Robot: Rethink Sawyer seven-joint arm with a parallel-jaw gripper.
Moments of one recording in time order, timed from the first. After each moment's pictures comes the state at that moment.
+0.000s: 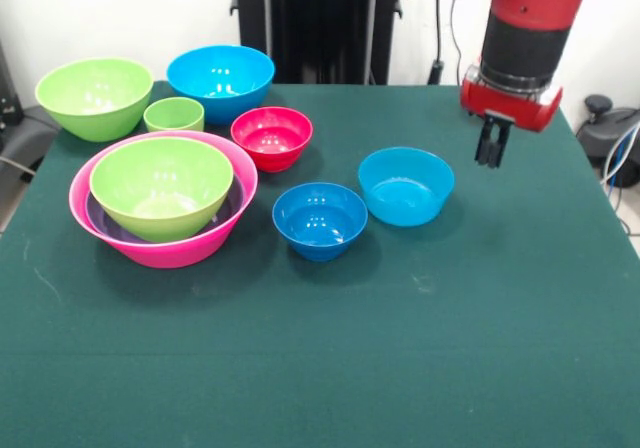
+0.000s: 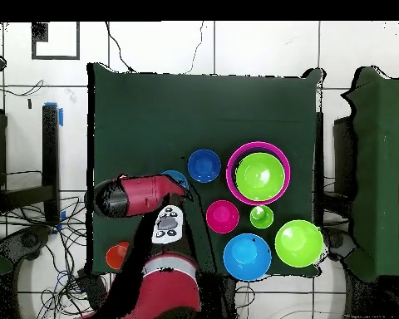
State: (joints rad) arm 0.07 -0.55 -0.01 1.72 -0.06 0.38 2.46
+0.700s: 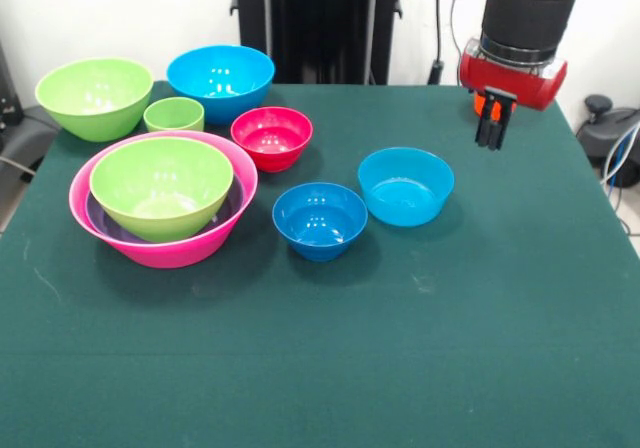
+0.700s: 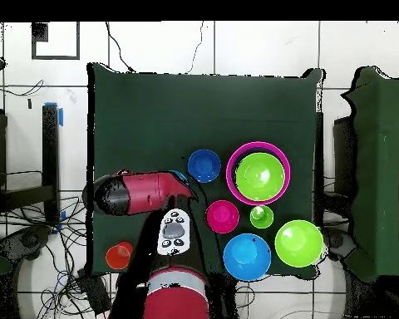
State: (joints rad) arm 0.04 -0.61 0.00 1.73 -0.06 0.43 2.46
